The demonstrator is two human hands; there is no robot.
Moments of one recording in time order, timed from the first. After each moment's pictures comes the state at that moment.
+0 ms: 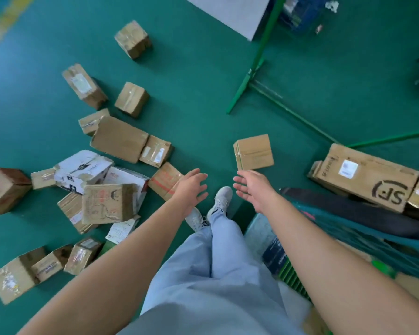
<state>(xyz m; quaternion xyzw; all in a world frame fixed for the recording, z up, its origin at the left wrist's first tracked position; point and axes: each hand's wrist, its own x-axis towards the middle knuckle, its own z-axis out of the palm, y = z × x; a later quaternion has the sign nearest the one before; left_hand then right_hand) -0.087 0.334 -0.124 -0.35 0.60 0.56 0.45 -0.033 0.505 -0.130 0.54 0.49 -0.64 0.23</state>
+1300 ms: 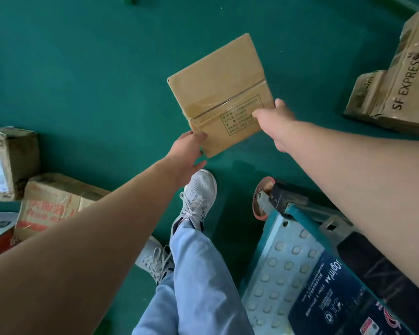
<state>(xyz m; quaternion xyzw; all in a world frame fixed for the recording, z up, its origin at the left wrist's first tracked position) -0.138 0.582 -0.727 -0.32 0.63 0.41 0.58 -0.075 0.770 -0.722 0.65 0.58 -0.42 0.26</state>
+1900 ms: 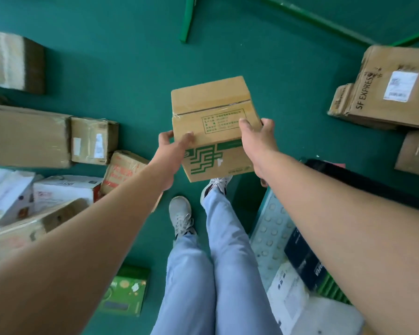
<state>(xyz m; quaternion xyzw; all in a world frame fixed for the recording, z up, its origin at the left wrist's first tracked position) -0.156 0.444 -0.469 -0.27 0.73 0.37 0.51 -0.069 0.615 -0.466 0.63 0.56 -0.50 0.18</state>
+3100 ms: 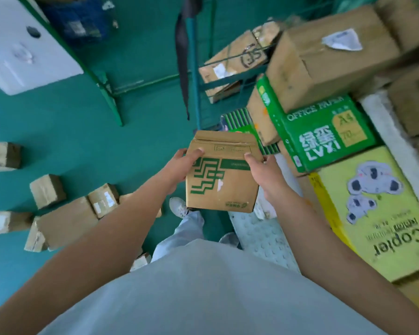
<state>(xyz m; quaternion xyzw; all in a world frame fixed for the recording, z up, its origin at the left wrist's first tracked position) 0.177 0.331 -0.048 0.19 0.73 0.23 0.62 0.404 0.376 -0.029 0.75 0.38 -0.54 -0.10</state>
